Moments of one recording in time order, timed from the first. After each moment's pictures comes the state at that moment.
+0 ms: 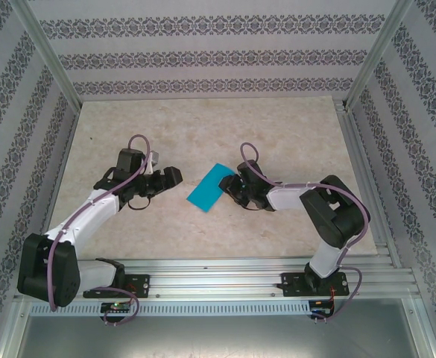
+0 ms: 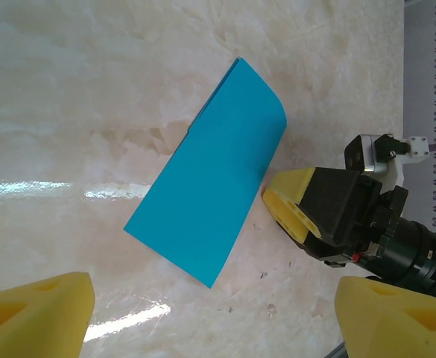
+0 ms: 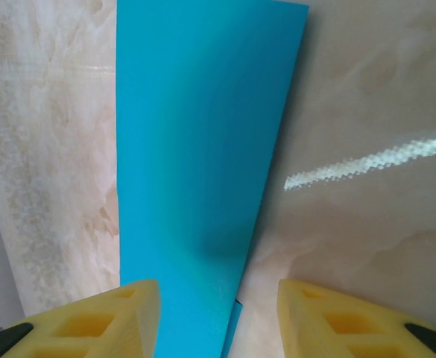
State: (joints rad) left arm -0.26 1.24 0.76 -0.33 0.50 -0.67; right arm 0.61 1.75 0.76 0.20 -0.20 1.17
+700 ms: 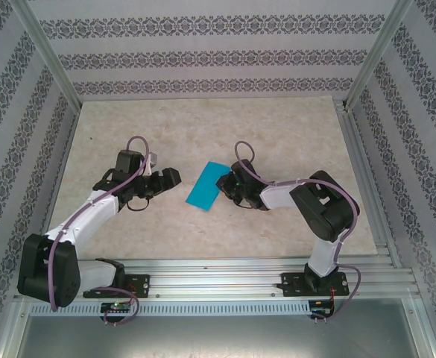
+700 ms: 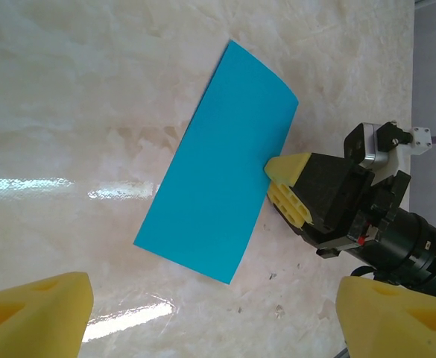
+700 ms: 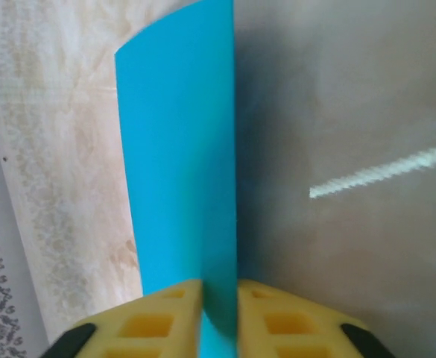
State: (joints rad) left arm -0.24 1.24 0.74 -0.33 0.50 -0.67; right arm 0.63 1.84 0.80 0.32 -0.16 1.23
